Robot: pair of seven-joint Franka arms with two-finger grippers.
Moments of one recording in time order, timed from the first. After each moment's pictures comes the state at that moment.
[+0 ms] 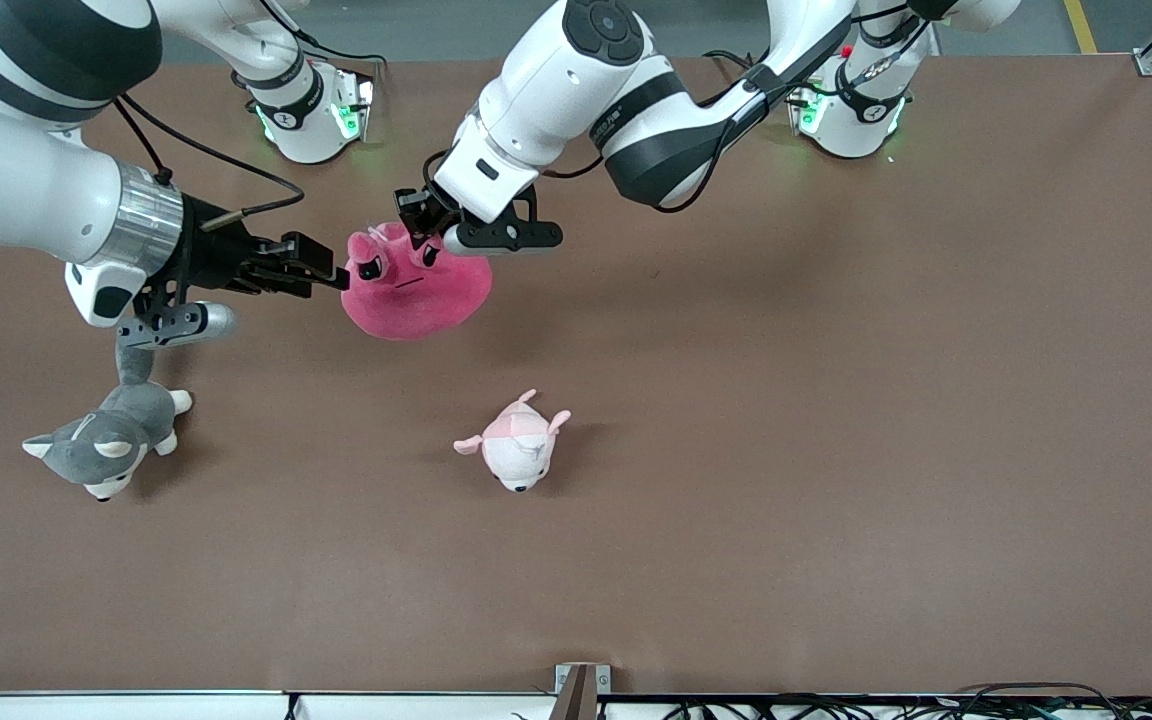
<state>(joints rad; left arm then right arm) -0.51 0.60 -0.59 -1.26 -0.03 2.35 -1.25 0.20 0.14 0.02 -1.53 0.47 1.58 0.21</state>
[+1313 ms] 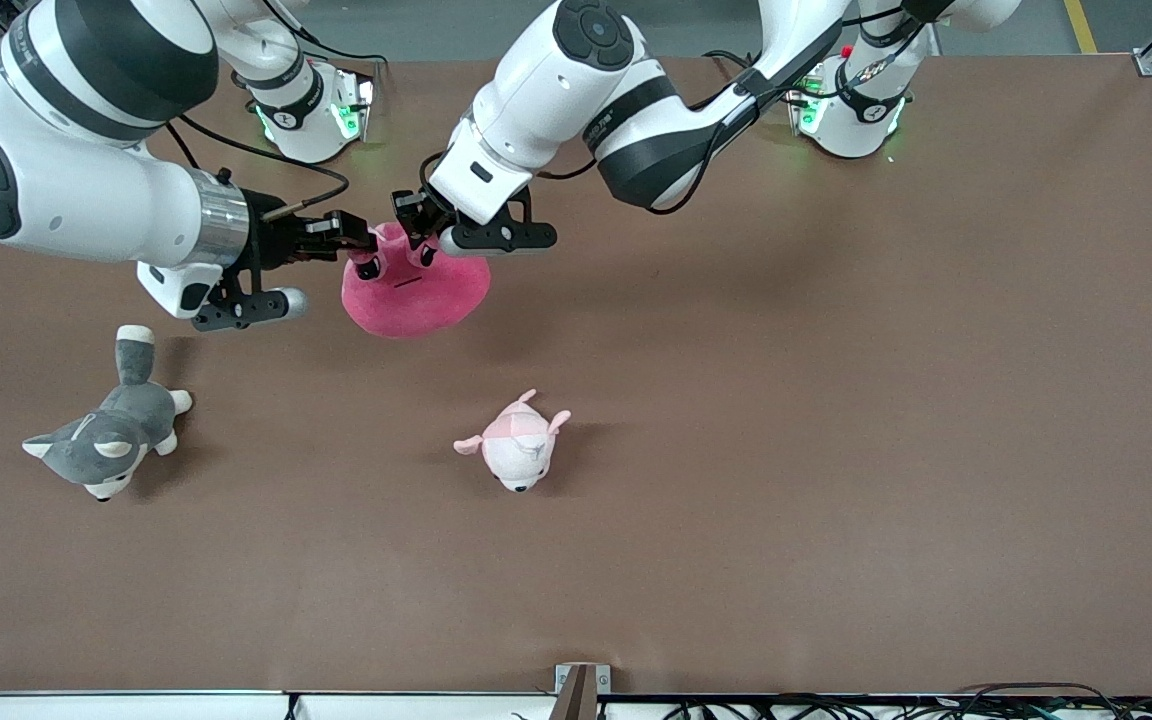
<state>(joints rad) -0.53 0.61 -0.58 -1.26 -0.03 2.35 -1.26 0.25 0.14 0.03 -1.59 0.45 1.48 0.21</state>
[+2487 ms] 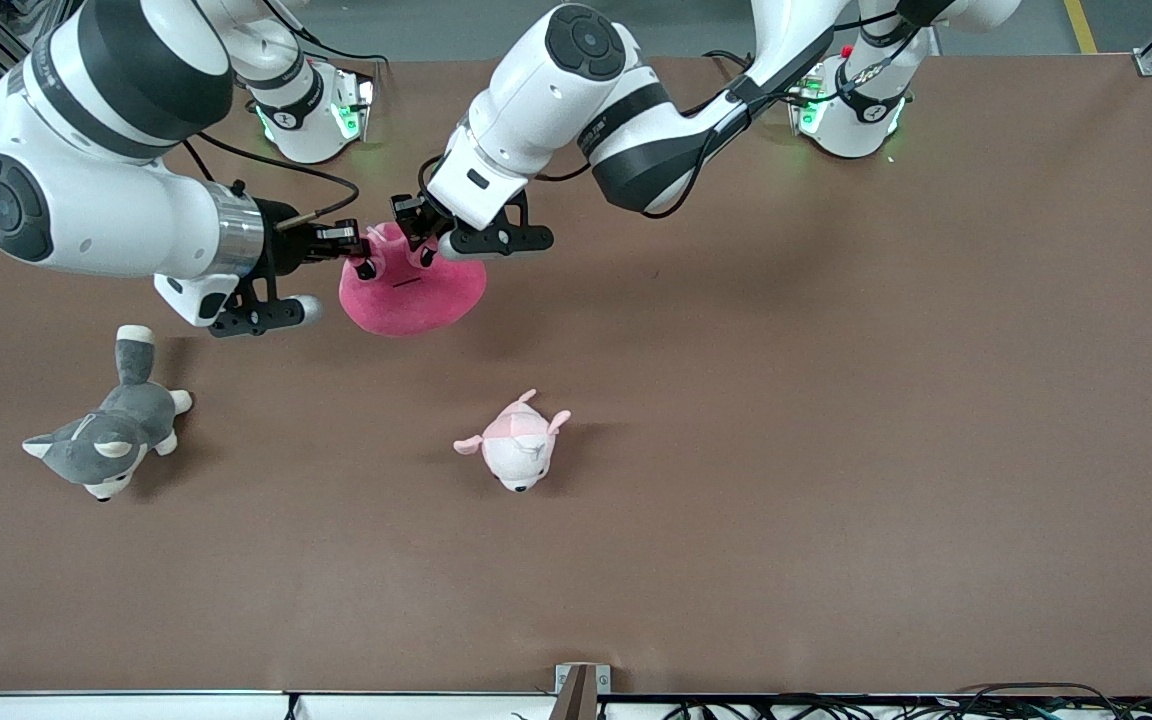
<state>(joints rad) -0.54 0.62 -0.58 -1.26 -0.03 2.35 -1.28 0.25 0.17 0.03 -1.59 0.45 1.44 0.21</state>
